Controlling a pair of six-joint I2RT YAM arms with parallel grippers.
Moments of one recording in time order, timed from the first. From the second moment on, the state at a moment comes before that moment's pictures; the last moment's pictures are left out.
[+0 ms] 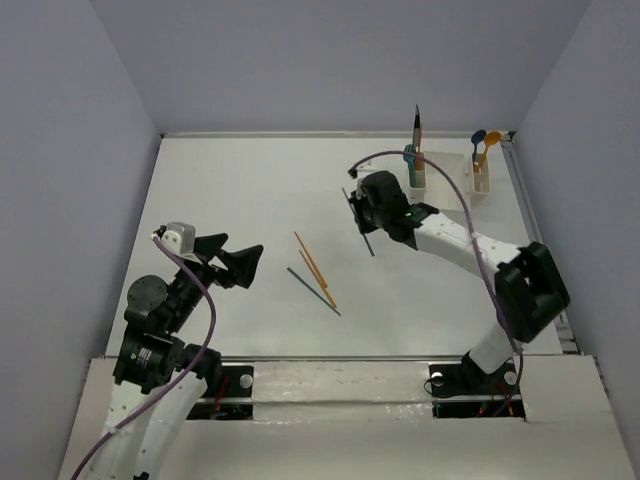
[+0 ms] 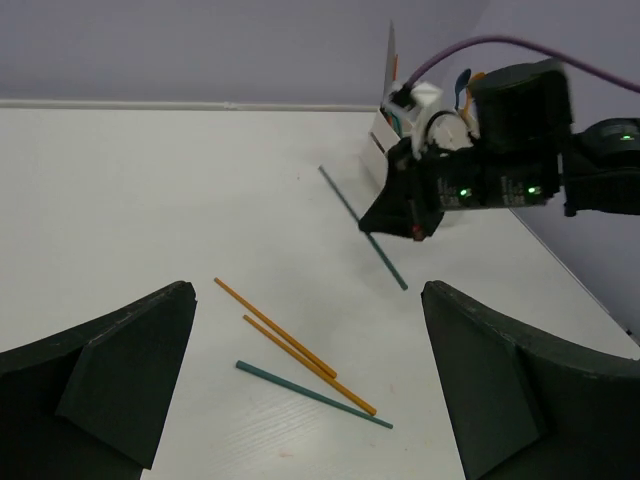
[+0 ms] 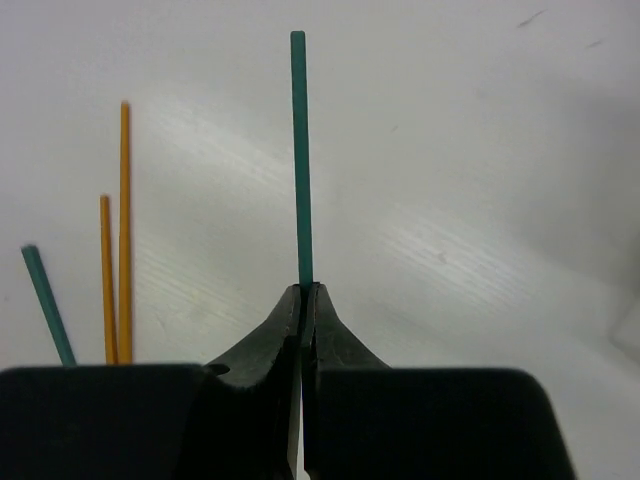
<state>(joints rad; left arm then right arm) -0.31 0.31 0.64 -0.29 0.20 -0.35 0.66 1.73 1.24 -0.28 0.11 0.11</state>
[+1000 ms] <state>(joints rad) -0.33 0.29 0.64 -0.29 0.20 -0.35 -0.07 1.57 1.04 0.56 0.53 0.12</state>
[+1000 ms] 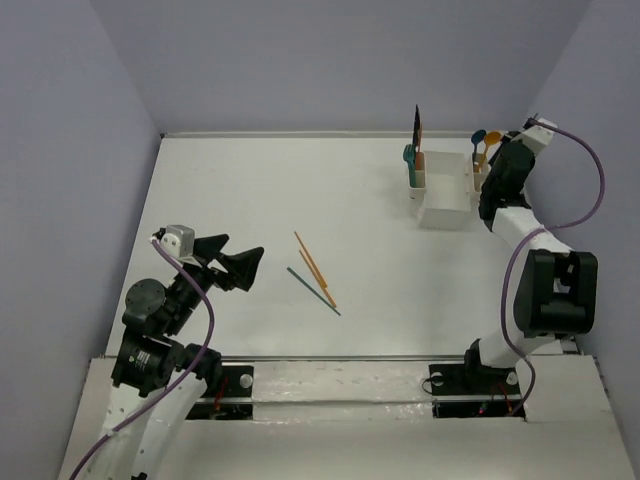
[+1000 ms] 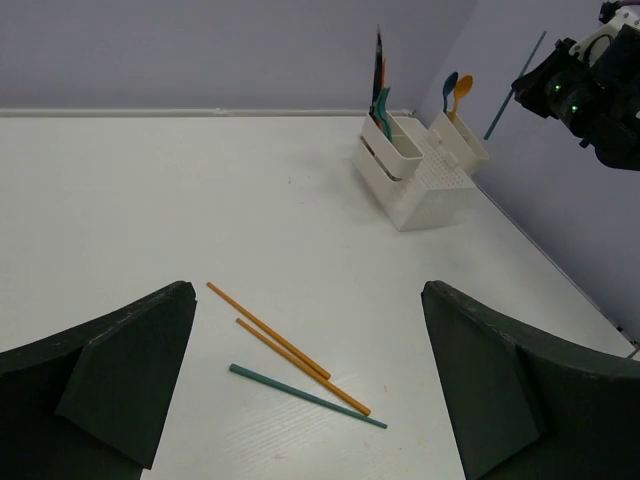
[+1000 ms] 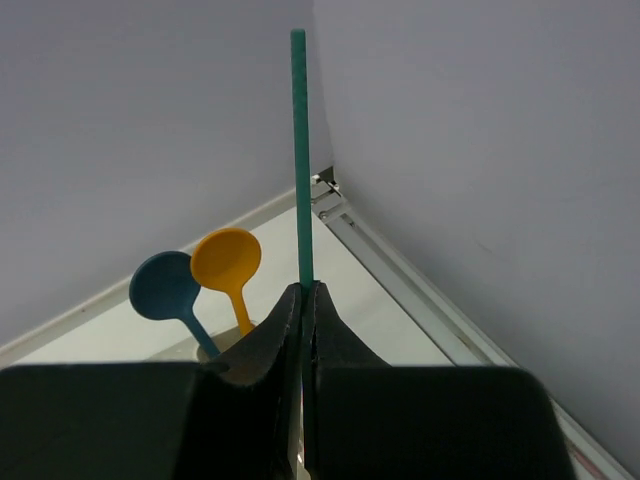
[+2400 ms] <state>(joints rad) -0.33 0.29 0.64 -0.29 0.19 -0.35 0.02 1.39 0.98 0.41 0.36 0.28</state>
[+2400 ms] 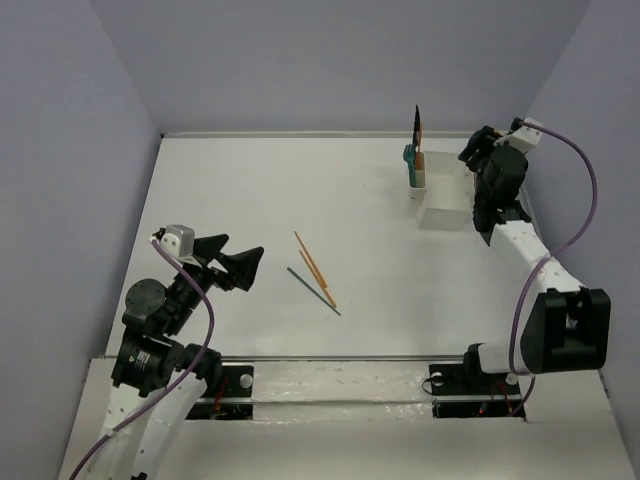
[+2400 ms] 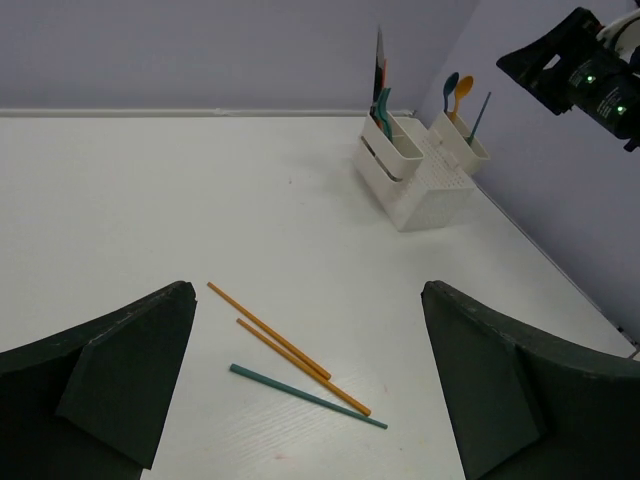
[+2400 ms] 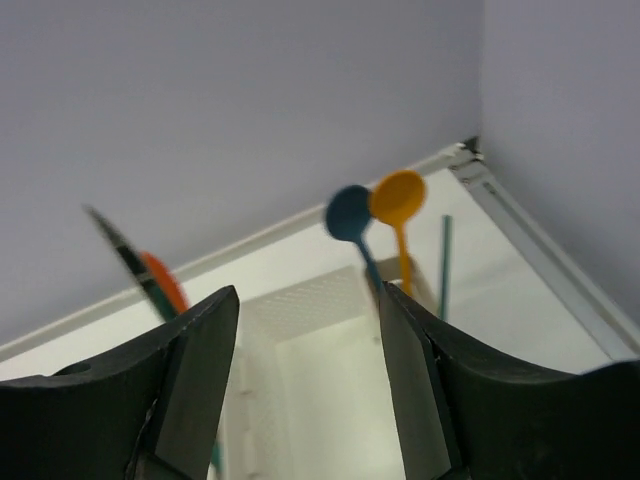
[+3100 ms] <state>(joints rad) -0.33 0.30 0.64 -0.29 0.19 -0.35 0.80 1.94 1.43 -0.19 -0.03 0.18</state>
